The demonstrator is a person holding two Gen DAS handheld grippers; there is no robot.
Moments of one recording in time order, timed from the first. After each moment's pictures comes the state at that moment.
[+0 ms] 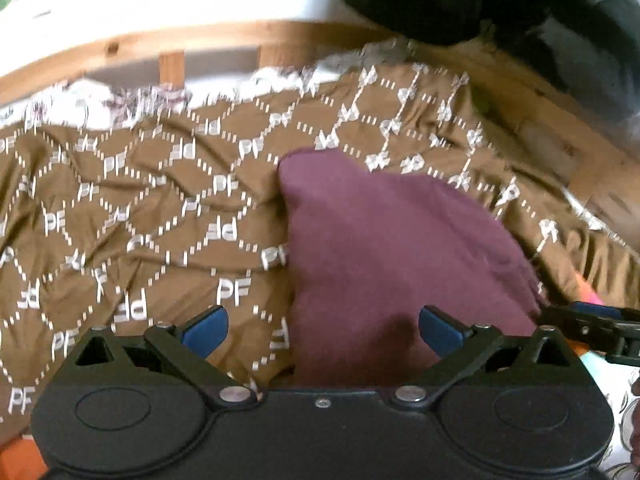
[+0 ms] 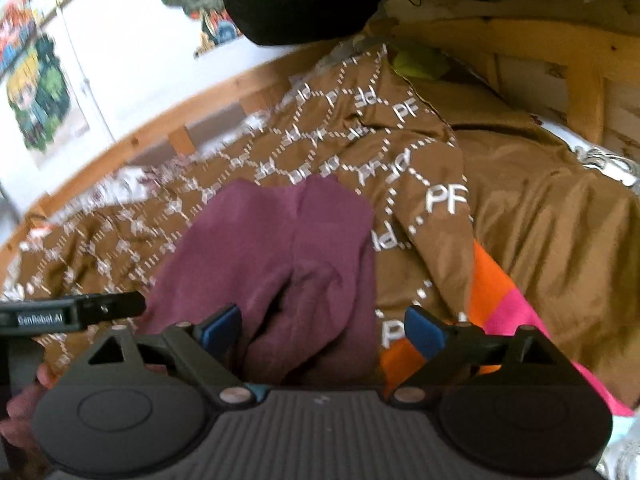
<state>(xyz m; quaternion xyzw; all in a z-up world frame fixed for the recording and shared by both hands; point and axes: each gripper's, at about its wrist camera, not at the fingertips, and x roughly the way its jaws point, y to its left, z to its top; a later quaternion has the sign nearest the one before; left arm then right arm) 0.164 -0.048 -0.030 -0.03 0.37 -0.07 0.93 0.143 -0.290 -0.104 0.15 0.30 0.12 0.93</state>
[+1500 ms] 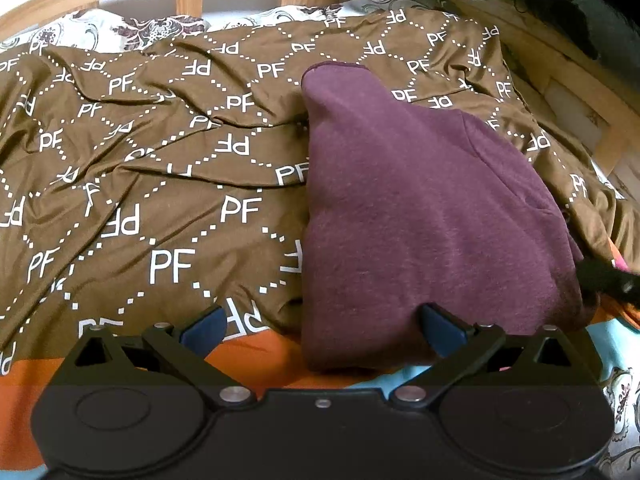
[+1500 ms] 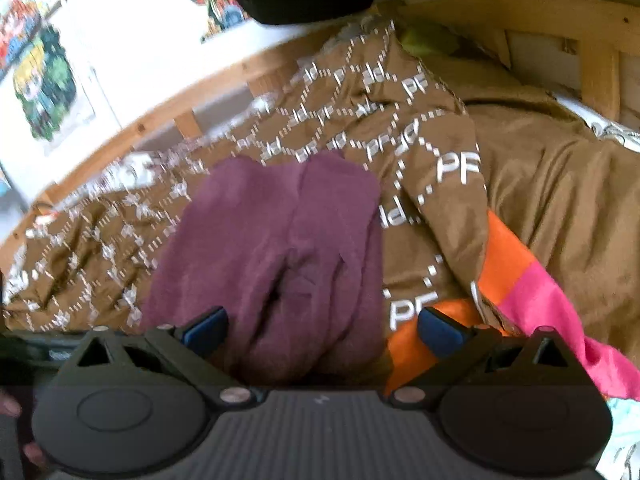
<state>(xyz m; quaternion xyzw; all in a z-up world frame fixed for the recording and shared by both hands) 0.160 -0.036 -0.078 -0.06 0.42 -0.06 0.90 0.145 -0.292 -0.124 0.17 0.30 0.15 0.93</state>
